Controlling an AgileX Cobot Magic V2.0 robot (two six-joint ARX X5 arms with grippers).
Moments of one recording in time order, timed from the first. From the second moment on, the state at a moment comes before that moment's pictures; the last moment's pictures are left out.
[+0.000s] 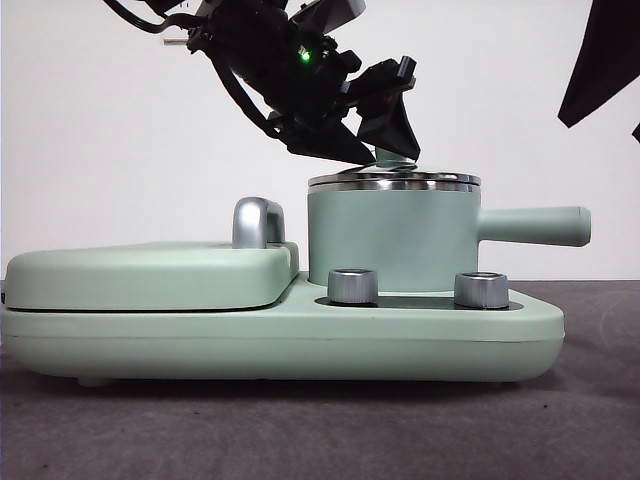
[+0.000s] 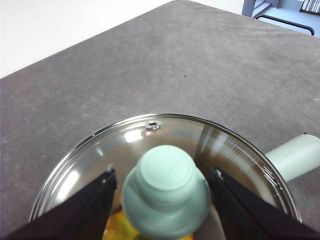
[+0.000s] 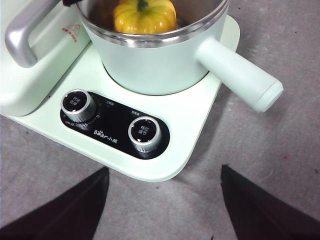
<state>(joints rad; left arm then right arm) -0.71 1.75 1.24 0.16 0.14 0.10 0.69 0.70 0.69 -0.66 0.13 0.27</state>
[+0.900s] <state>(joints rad) -0.40 0.97 1.01 -0.66 0.16 -0.06 0.69 0.83 0.70 -0.40 0.02 0.13</state>
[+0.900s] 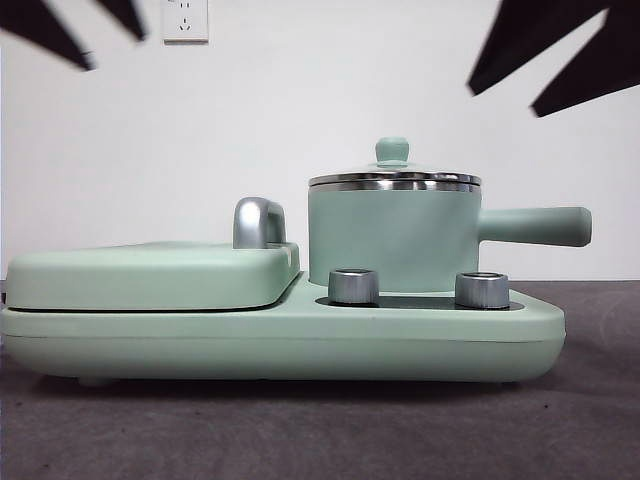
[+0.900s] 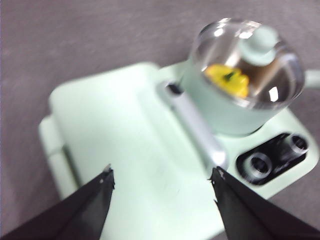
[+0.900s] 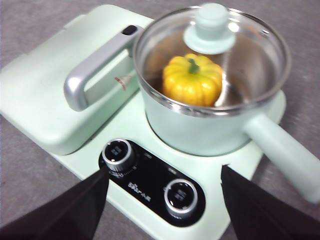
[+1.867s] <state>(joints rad) -0.31 0.61 0.74 -0.62 0.16 -0.09 0.69 0.98 0.80 -0.24 0.02 0.10</state>
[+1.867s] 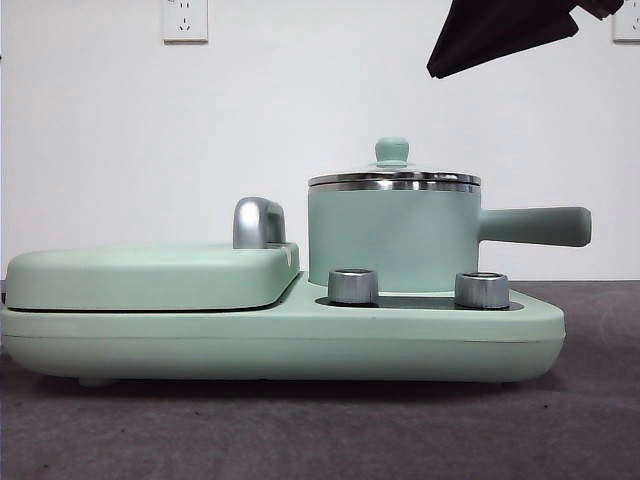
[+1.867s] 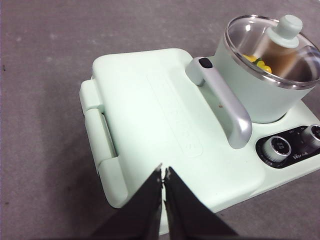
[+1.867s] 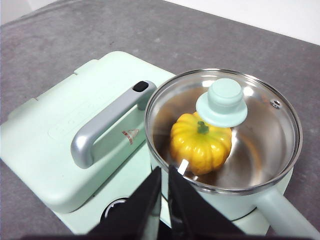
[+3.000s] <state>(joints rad) -0.03 0.26 0.48 -0.44 0.16 -0.09 0.69 0.98 0.80 -0.22 0.02 0.10</state>
